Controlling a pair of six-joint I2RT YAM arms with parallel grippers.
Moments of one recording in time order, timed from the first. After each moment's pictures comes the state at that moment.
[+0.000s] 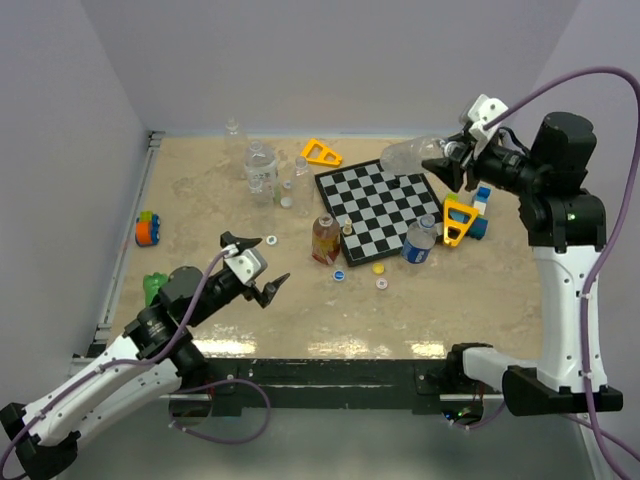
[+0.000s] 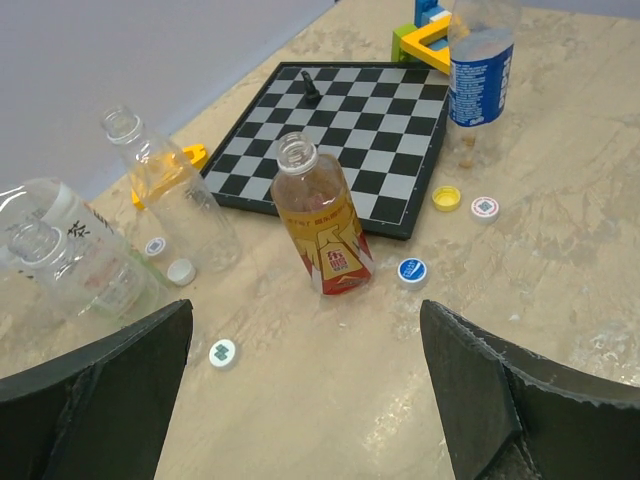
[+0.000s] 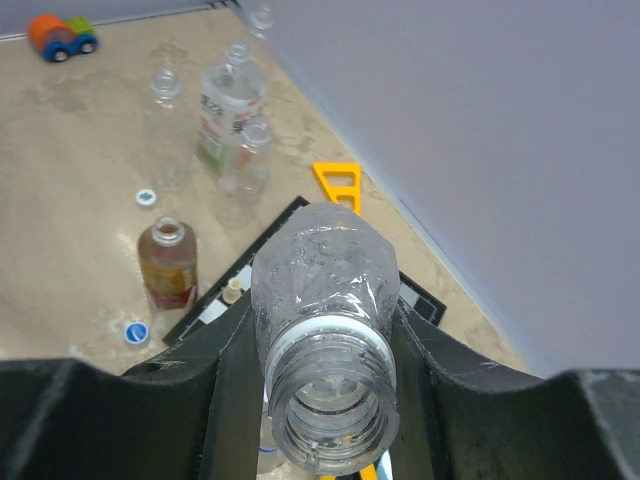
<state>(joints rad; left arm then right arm) -0.81 0.50 0.53 -0.11 0.00 0.22 0.03 1.16 1.70 -0.79 -0.80 -0.50</state>
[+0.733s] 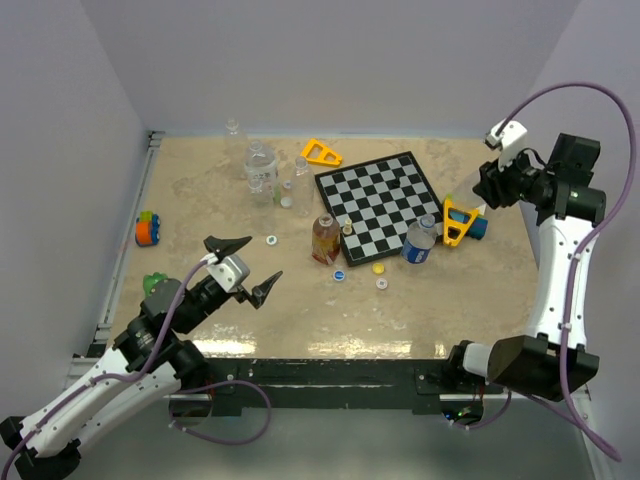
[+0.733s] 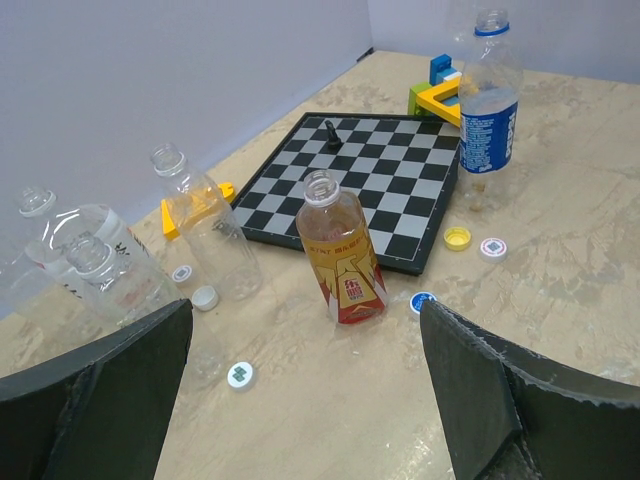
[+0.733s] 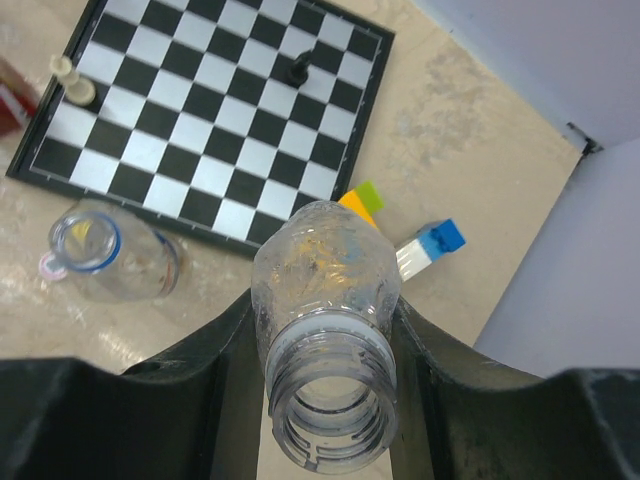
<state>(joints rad) -0.81 0.36 0.49 -0.09 -0.03 0.22 -0.32 1.27 1.51 -0.91 -0.62 -0.71</state>
